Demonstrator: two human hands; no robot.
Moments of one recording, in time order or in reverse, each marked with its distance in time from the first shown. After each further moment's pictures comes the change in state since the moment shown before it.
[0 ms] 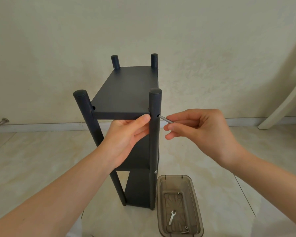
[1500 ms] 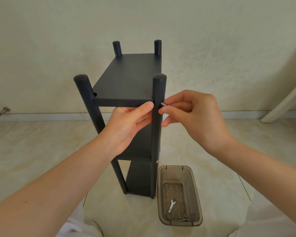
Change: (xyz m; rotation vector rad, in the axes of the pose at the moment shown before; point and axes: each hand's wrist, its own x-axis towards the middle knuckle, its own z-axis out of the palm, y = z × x) left_hand -0.002 0.001 -0.002 0.043 -0.022 0.017; right_hand 0.012 0.006 0.023 -0.143 0.108 -0.030
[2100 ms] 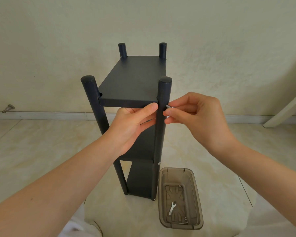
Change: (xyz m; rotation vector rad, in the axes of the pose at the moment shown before) left_hand -0.001 0.002 0.000 0.014 -0.018 0.000; right_hand 0.004 0.003 0.001 0.058 -0.005 0.005
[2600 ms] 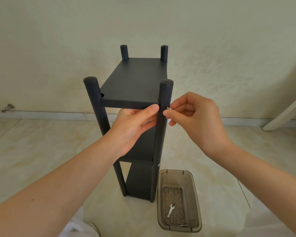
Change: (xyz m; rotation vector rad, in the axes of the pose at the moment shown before) left_hand 0.001 0.001 0.002 0.002 0.016 0.001; right_hand 0.002 -0.003 0.005 -0.236 0.052 -0.065
